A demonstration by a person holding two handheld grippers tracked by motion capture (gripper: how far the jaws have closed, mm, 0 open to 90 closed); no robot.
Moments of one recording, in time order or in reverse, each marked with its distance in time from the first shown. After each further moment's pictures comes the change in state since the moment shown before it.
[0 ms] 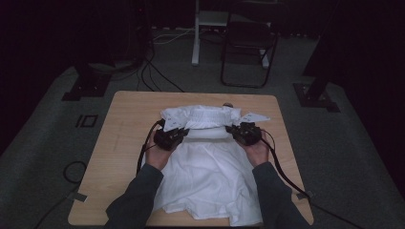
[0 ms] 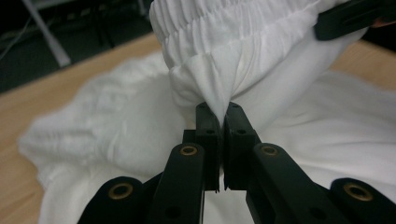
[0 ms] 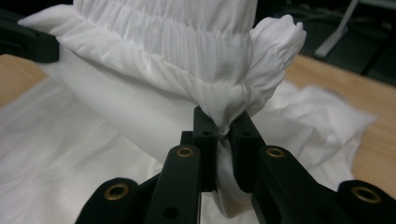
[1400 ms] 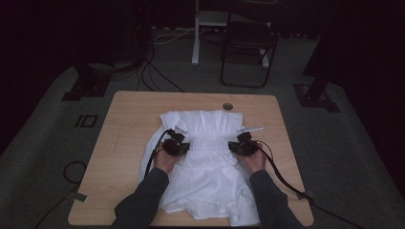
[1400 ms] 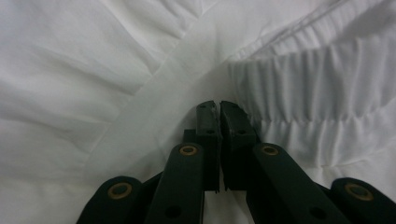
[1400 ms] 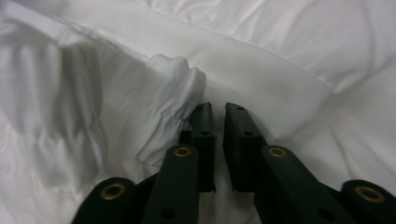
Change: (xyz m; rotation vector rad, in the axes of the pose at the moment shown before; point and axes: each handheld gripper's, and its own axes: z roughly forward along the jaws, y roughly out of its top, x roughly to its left) left arm 0.015 -0.057 0.088 0.334 -0.050 -0.199; right arm -0.022 -0.070 0.053 0.261 0.012 0.224
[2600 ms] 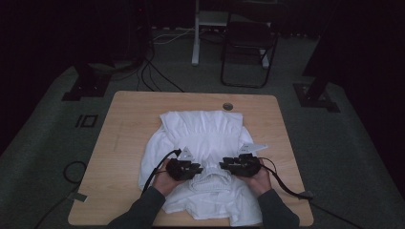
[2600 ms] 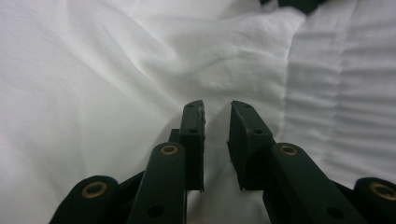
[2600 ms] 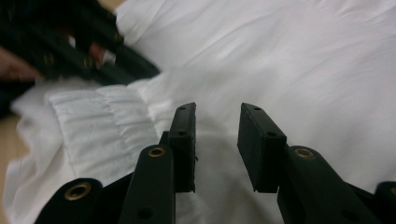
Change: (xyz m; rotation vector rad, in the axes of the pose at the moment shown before) left arm -0.064 -0.046 -0.038 -0.073 -0.235 0.277; right arm 0.052 -0.041 -0.051 -0.090 0.253 -0.212
